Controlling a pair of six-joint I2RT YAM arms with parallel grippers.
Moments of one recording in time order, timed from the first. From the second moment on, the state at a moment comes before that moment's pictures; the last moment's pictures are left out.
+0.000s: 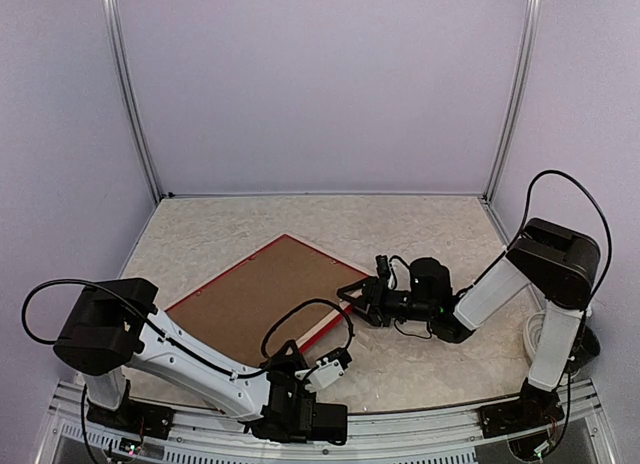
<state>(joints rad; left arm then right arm) -1.60 2.00 1.11 -0.62 -1.26 -0.34 0.78 1.87 0.58 1.02 -0.39 1.20</state>
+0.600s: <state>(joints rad) -1.58 1.80 1.20 -0.64 -1.23 -0.19 0.81 1.27 0.58 0.46 -0.23 0.93</state>
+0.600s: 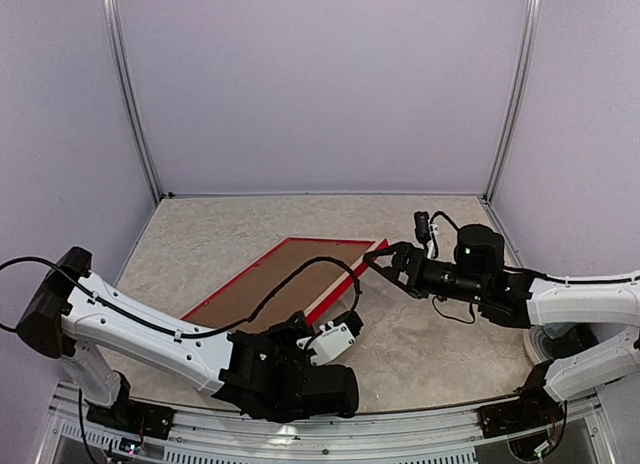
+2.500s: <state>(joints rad) -1.31 1.39 1.40 -0.60 -0.83 -0.10 0.79 0.89 0.59 -0.05 0.16 0.31</state>
